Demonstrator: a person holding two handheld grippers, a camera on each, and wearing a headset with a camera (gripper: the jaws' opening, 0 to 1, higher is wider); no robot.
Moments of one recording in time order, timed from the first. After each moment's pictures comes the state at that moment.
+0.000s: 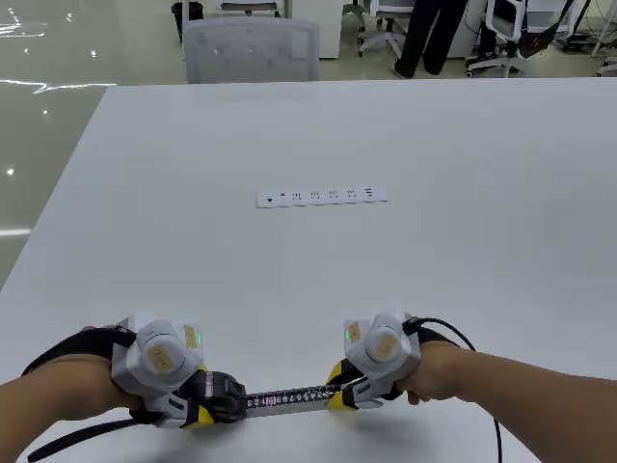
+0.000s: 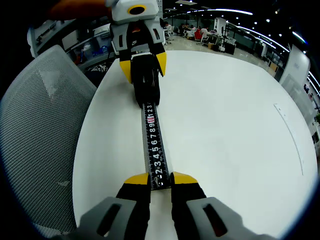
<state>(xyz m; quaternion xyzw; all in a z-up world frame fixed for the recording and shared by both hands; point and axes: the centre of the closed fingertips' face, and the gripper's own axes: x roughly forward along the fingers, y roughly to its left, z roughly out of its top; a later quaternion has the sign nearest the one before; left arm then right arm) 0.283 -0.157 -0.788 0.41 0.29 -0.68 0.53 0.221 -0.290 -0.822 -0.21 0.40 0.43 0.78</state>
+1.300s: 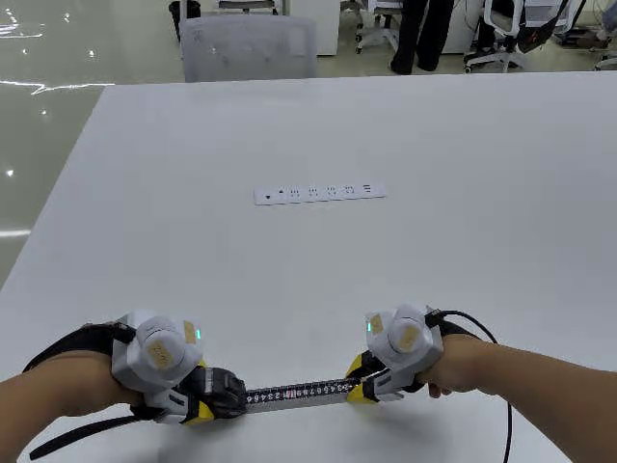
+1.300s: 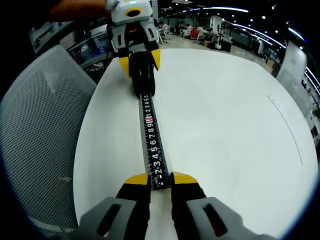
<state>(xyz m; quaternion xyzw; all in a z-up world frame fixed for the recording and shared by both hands) 0.284 -0.159 -0.788 0.42 0.29 -0.68 0.53 0.207 -0.320 -0.821 -0.21 0.41 0.42 0.78</state>
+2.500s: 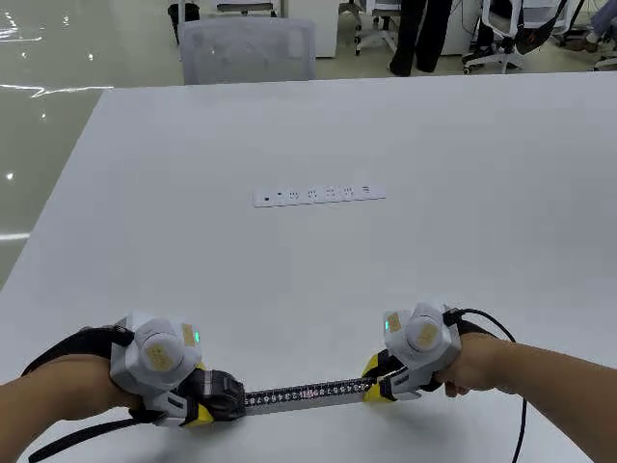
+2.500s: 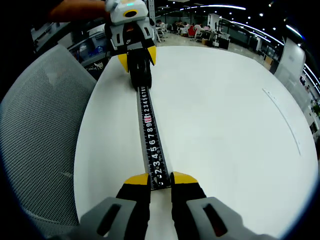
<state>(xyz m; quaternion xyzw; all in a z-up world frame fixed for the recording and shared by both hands) 0.284 -0.158 -0.788 0.42 0.29 -0.68 0.53 0.197 -0.342 -0.820 -0.20 0.42 0.41 0.78</state>
